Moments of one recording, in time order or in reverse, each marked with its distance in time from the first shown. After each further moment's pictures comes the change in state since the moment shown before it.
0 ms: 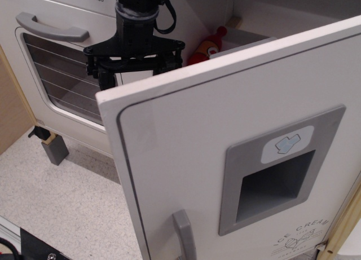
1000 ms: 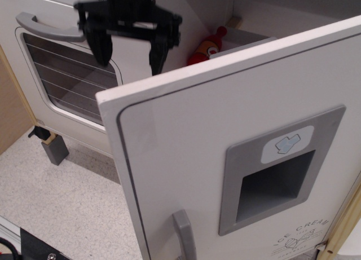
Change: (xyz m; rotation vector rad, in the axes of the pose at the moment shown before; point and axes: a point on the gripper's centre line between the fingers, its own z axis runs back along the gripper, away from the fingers) arm 0.003 -0.003 0.052 -0.097 -0.078 -0.530
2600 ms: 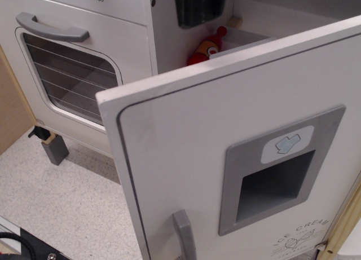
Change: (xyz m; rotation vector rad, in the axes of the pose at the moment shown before) arm -0.071 -0.063 0.131 -0.206 0.011 -0.762
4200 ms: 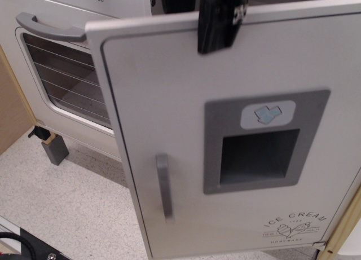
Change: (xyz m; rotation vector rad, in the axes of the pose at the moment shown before) arm 0.031 0.042 -0.044 0.104 0.064 0.004
